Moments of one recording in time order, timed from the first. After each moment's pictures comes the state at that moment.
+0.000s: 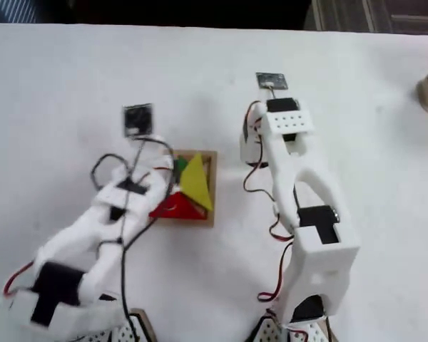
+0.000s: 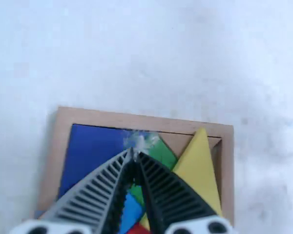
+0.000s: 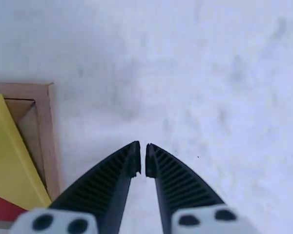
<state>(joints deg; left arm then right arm) 12.3 -5.8 55.2 9.7 21.8 -11.0 20.7 -3.5 75.0 -4.5</state>
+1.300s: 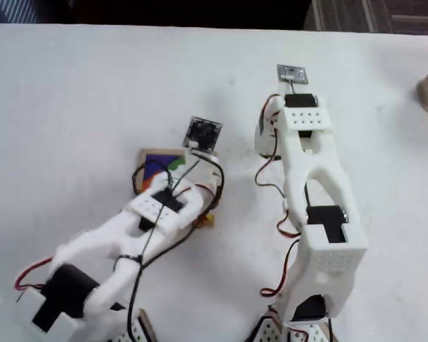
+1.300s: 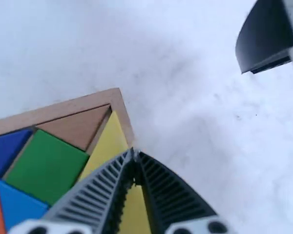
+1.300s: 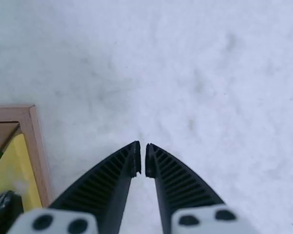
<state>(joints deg) 27.0 -8.9 55.4 11.2 13.4 -6.4 20.7 -6.1 74.9 -4.5</state>
